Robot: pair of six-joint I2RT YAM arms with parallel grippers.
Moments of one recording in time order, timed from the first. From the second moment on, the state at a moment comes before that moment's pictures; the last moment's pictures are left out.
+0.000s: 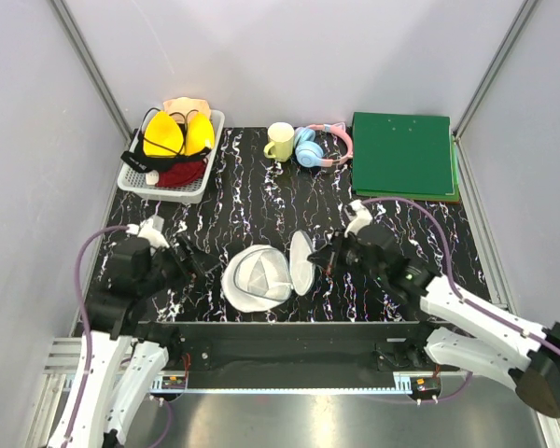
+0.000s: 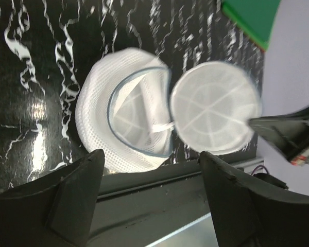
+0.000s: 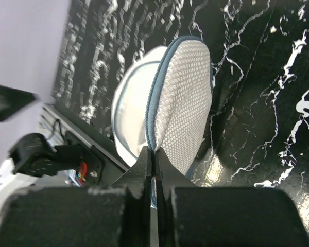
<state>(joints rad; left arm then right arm) -0.18 0.45 0.74 -0.88 0.31 -0.74 0.81 0.98 0.64 -0.13 -0.06 0.79</state>
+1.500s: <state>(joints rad) 0.04 1.71 1.84 -0.95 0.02 -0.70 0.48 1.16 1.30 -1.09 0.08 0.68</state>
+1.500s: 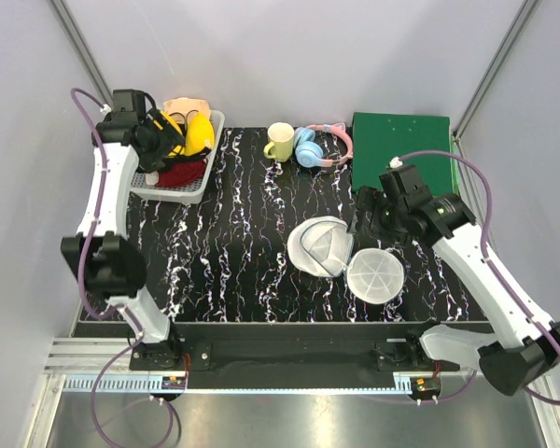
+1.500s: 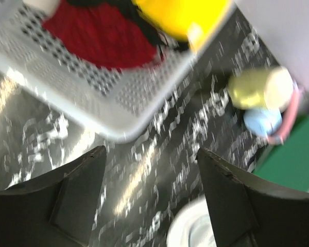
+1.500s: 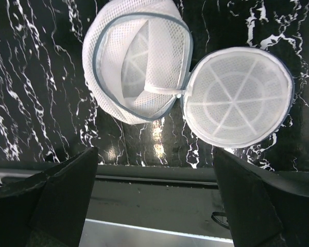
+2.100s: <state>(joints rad) -0.10 2.16 2.00 -0.47 -0.24 -0.61 0.48 1.48 1.58 -1.10 -0.05 0.48</state>
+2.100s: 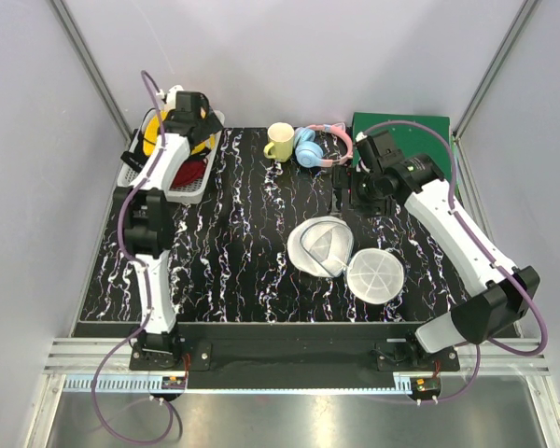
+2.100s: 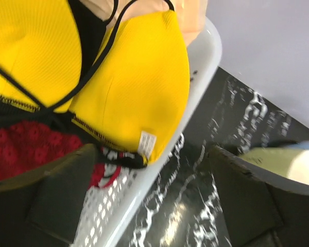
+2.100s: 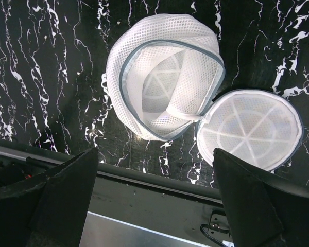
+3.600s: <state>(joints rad) -0.37 1.19 1.56 -0.75 -0.08 -0.74 0.44 1.44 1.45 -1.04 -0.29 0.45</state>
